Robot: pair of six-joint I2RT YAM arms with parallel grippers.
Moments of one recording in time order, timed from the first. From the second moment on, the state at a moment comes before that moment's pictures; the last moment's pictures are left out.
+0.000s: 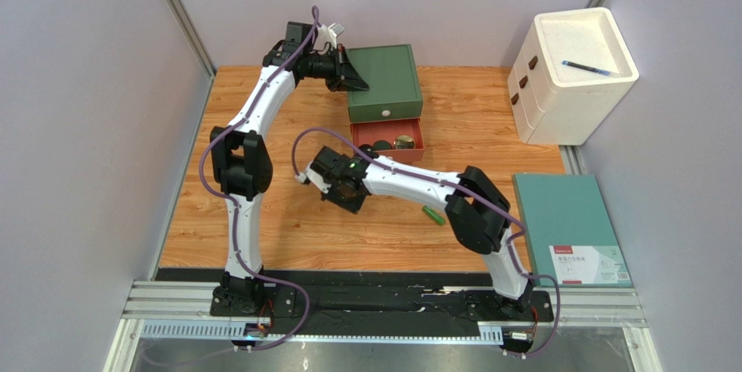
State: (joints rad) left arm -0.23 2.22 2.17 -0.65 0.91 -0.50; right arm 1.05 2.11 1.70 -0.84 0.03 -0.15
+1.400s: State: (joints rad) left arm -0.23 2.22 2.17 -0.65 0.91 -0.50; right arm 0.67 1.65 1.54 -0.57 -0.04 0.21
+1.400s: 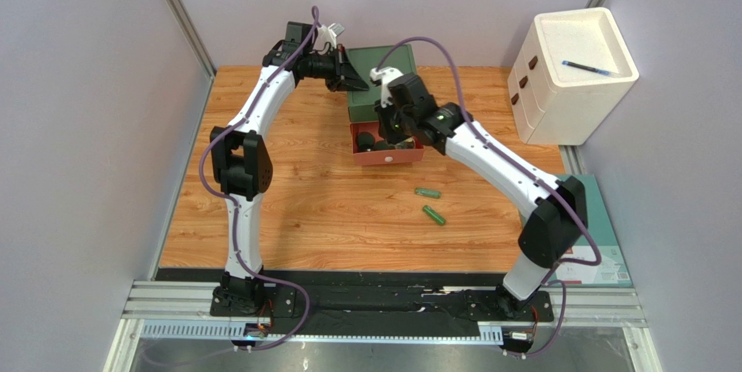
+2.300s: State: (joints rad) left arm -0.23 2.22 2.17 -0.65 0.91 -0.50; right arm 0.35 1.64 0.75 0.34 -0.57 1.06
